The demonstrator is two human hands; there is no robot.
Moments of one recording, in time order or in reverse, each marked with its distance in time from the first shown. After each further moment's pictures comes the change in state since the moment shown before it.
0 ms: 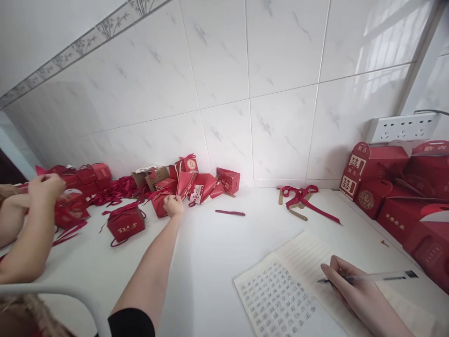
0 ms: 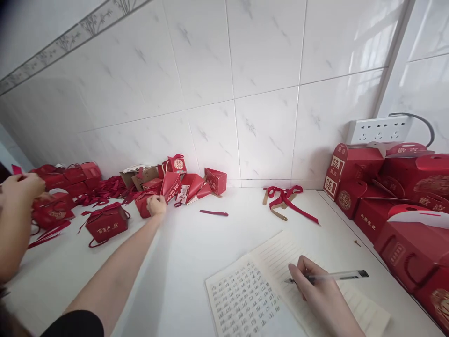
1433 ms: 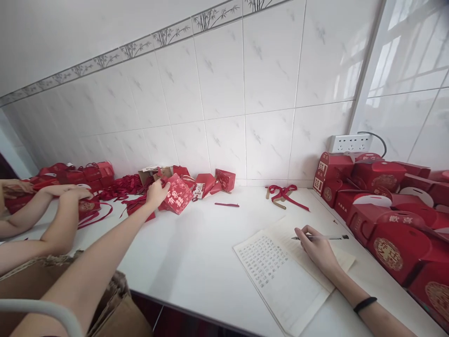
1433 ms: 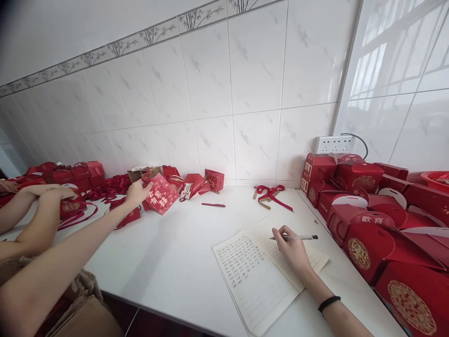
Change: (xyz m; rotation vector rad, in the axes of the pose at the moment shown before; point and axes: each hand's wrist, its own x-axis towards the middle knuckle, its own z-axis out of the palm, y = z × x) left_hand -0.003 -0.002 -0.155 0.075 -0.195 0.332; right_hand -0.017 -0.019 -0.002 0.084 0.215 -0.168
